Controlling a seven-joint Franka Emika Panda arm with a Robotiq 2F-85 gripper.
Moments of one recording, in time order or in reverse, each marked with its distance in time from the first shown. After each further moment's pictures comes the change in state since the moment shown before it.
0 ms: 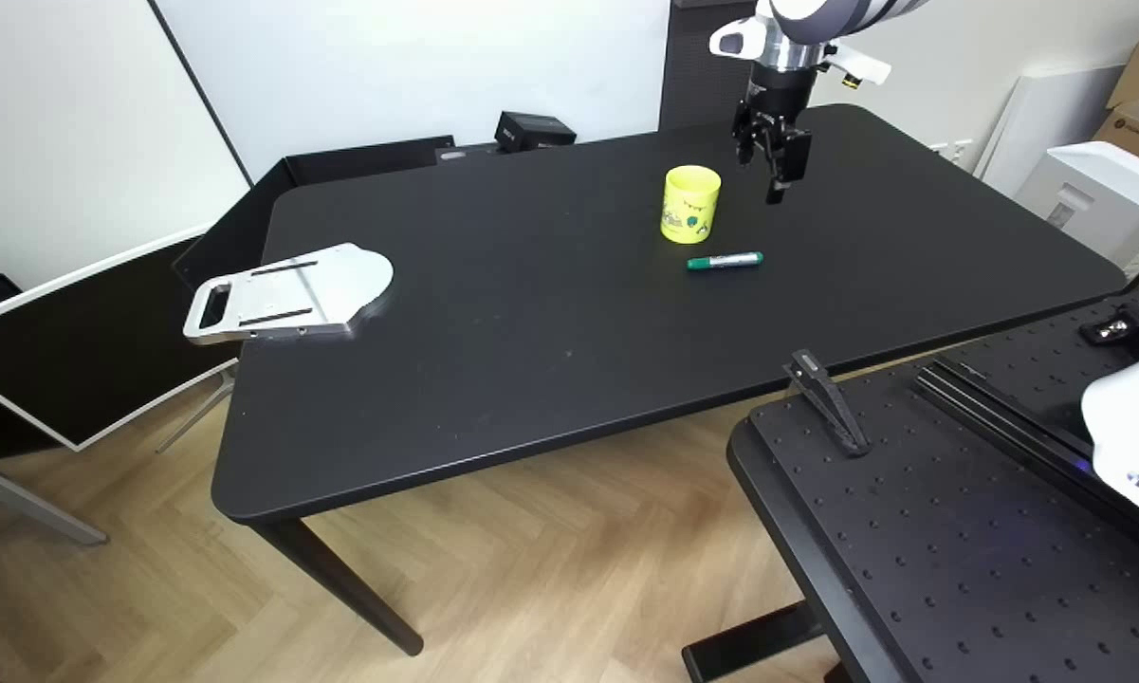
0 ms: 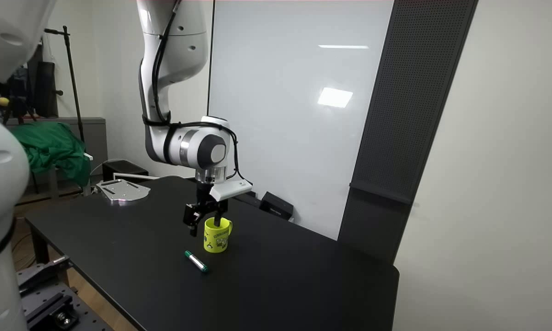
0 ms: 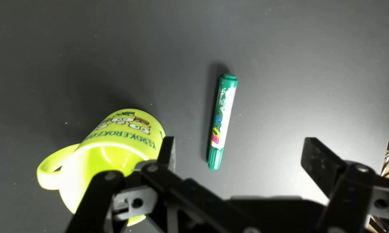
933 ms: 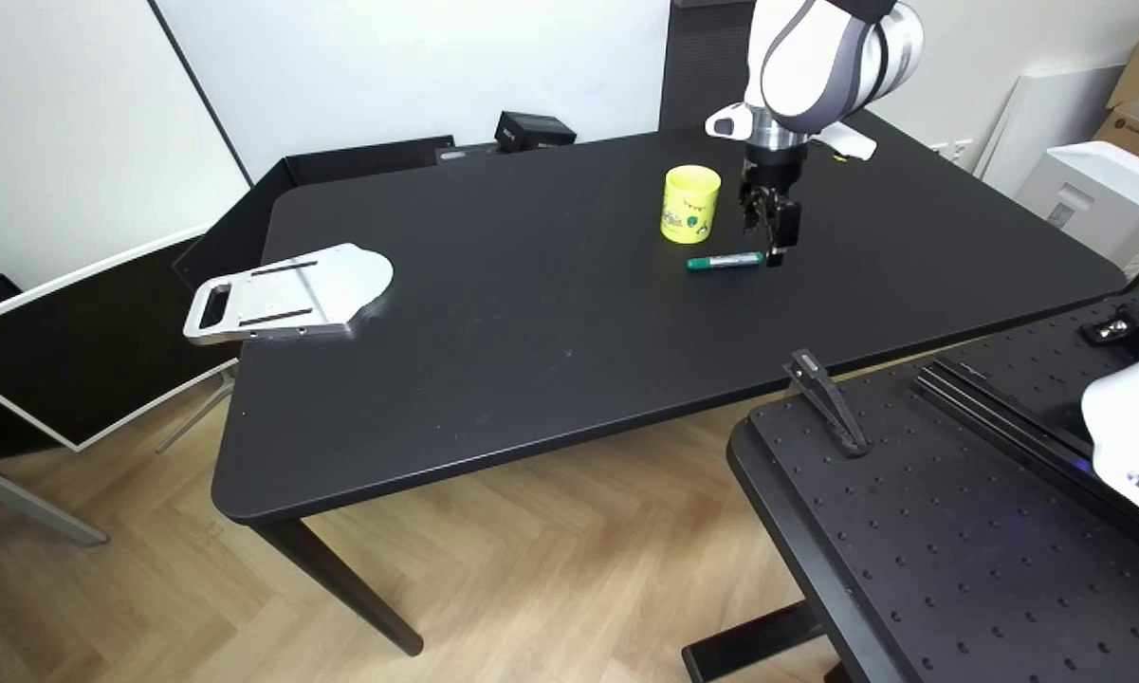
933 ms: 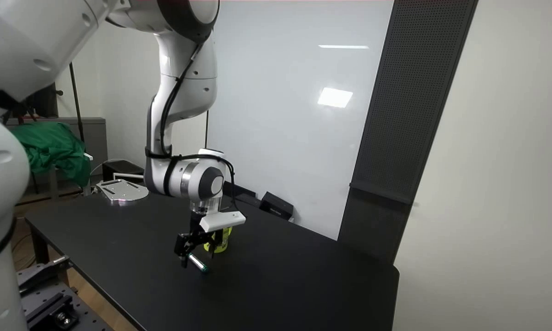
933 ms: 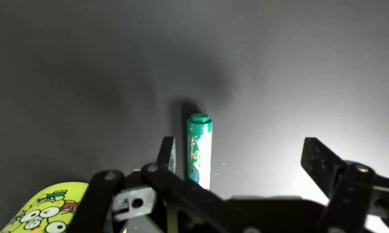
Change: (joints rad) arm 0.003 0.221 -0.016 0.061 -0.108 0.046 0.203
